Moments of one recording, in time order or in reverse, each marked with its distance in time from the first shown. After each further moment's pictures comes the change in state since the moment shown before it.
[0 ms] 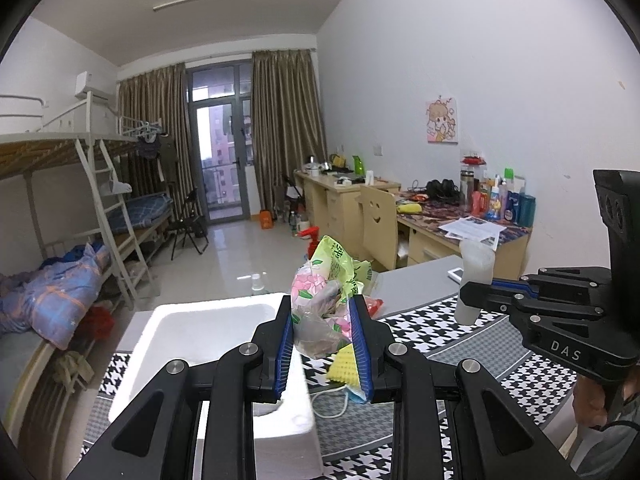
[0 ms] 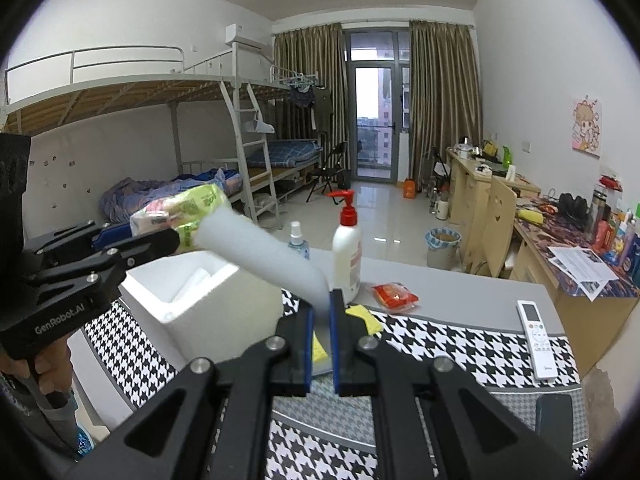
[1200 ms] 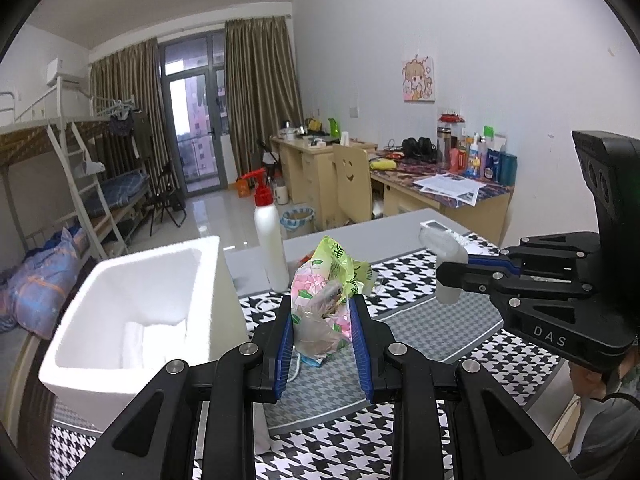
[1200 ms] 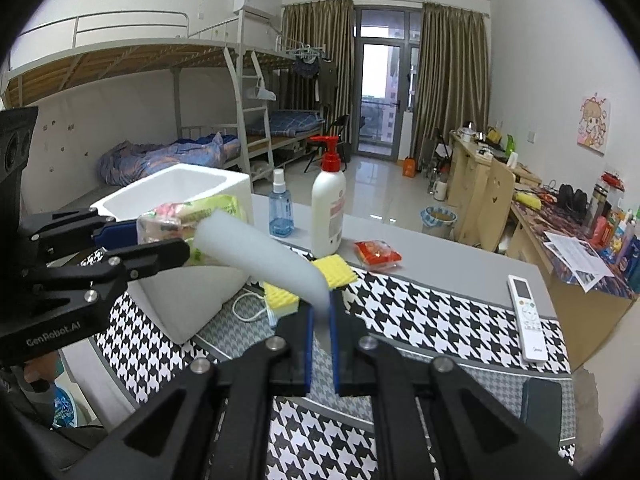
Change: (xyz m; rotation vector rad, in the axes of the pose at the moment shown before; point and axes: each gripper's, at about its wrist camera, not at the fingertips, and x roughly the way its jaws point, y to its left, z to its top) left arm 0.022 -0.040 -0.033 0.039 0.129 -0.074; right arm 0.007 -0.025 -0.036 -0.060 0.102 -0.024
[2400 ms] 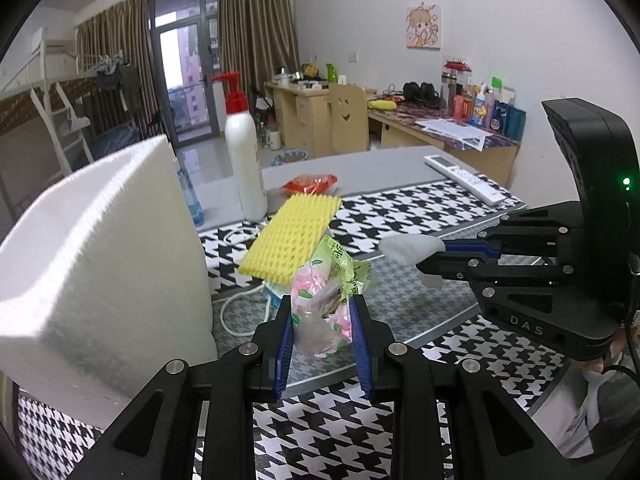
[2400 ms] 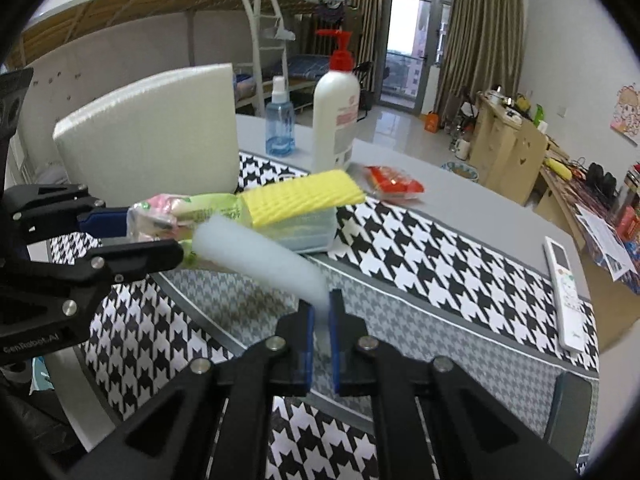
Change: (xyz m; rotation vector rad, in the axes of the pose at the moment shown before) left arm 0.064 -0.013 -0.044 -0.021 0.198 -0.027; right arm 0.061 -0.014 -0.042 -0.067 0.201 0.055
